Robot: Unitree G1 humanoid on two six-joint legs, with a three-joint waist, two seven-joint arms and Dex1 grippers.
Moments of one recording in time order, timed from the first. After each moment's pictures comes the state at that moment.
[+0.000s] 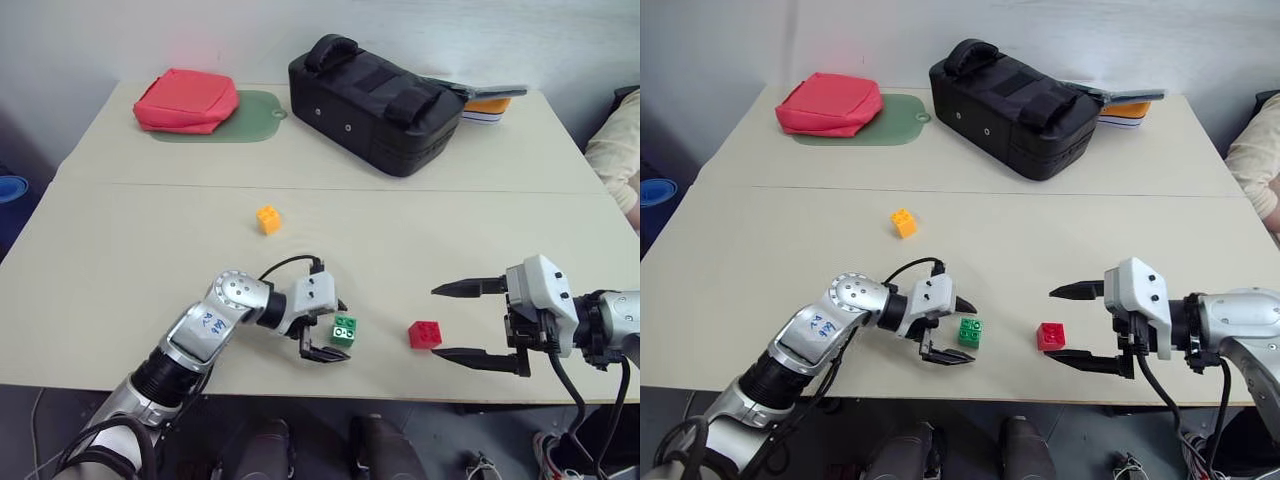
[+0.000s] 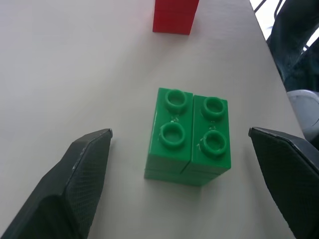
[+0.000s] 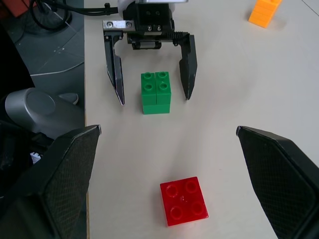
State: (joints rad) left arm -0.52 0.53 -0.39 -0.23 -0.18 0.63 -1.06; right arm -0.03 -1.02 -0.27 -0.53 0.65 0.51 1.19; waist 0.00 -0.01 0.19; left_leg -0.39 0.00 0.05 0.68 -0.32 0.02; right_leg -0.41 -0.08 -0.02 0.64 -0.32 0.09
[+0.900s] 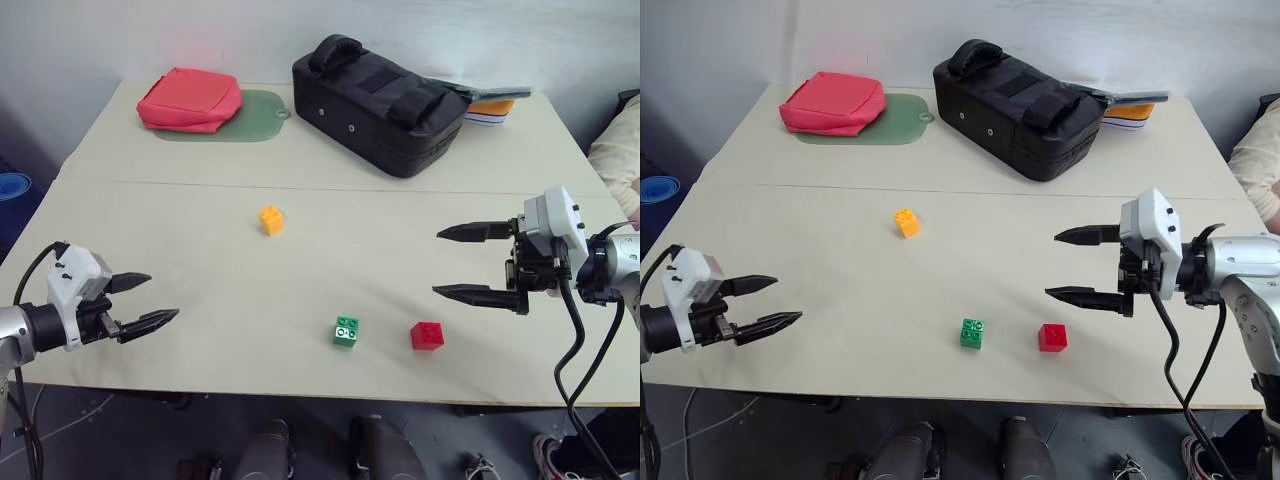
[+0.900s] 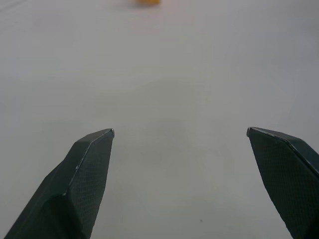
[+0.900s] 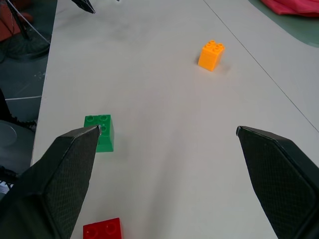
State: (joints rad) left arm 0.00 0.89 0.50 -0.20 -0.39 0.58 -1.04; right arm -0.37 -0.97 -0.17 -0.26 0.65 0.51 1.23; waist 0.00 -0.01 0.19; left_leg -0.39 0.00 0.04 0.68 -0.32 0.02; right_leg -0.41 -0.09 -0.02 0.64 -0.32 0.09
